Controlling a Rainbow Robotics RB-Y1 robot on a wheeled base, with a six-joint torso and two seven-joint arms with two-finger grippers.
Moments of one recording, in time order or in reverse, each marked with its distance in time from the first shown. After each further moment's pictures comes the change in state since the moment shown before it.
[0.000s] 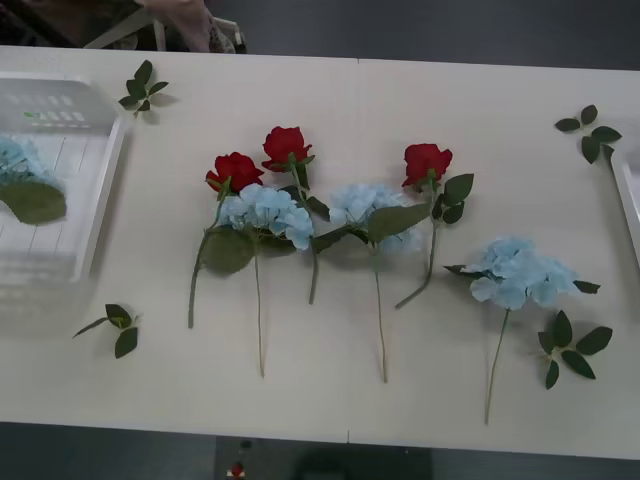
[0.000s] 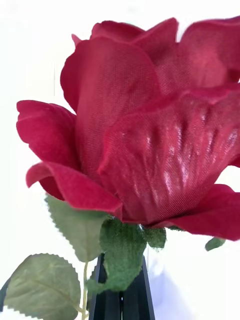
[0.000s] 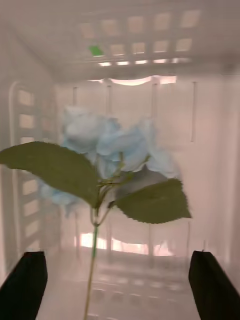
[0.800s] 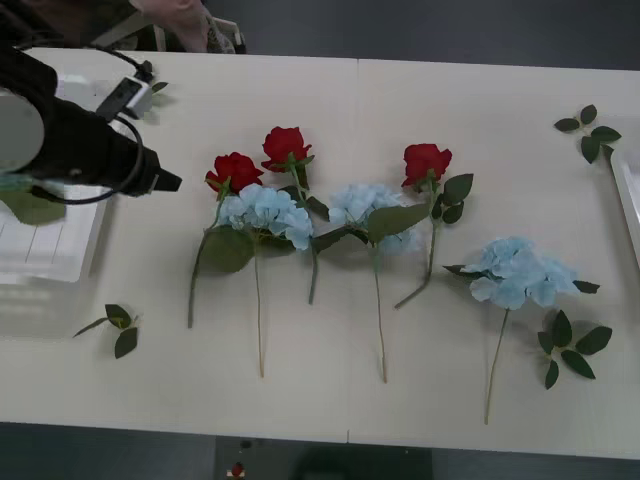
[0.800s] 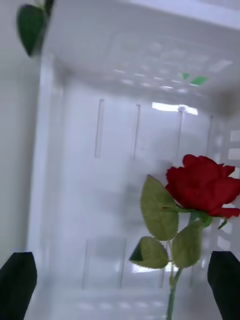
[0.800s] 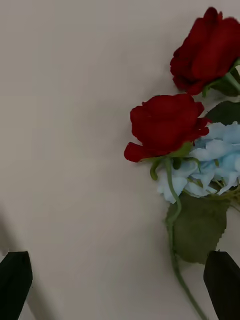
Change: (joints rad) right arm -0.038 0.019 -0.159 -0.313 -0.097 0.458 -0.023; left arm 0.083 -0.251 -0.060 -0.494 -0.037 0.023 0.000
